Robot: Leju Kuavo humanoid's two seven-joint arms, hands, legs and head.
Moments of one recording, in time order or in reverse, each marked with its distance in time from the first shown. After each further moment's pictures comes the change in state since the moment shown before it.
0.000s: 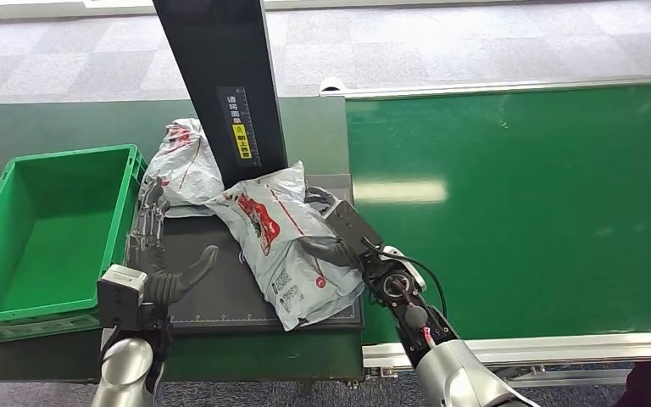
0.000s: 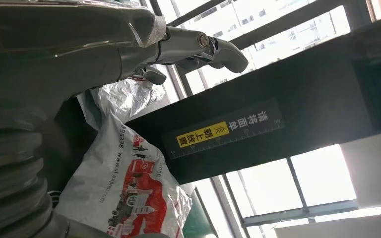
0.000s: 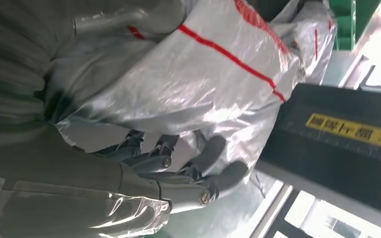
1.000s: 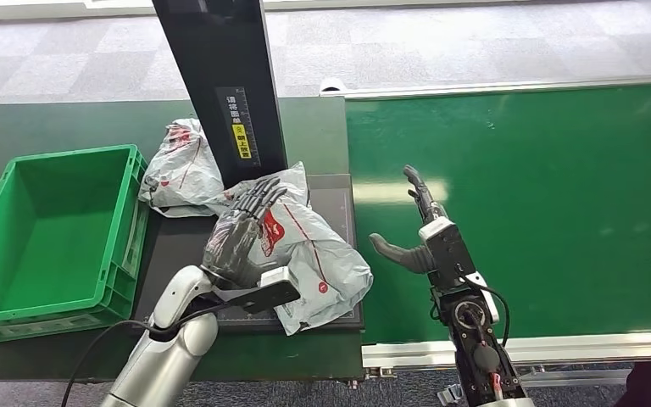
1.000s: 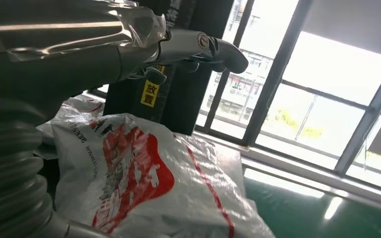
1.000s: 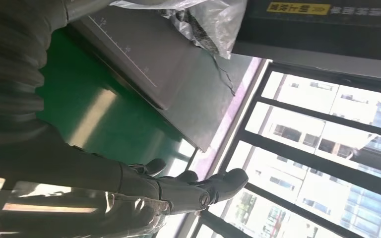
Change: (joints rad) left arm -0.269 0.096 -0.331 0.320 -0.713 0.144 0.189; right arm 0.277 -0.156 -0.146 -0.542 -0.071 -0.038 -0.040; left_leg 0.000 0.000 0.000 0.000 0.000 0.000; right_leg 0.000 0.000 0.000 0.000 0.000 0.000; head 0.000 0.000
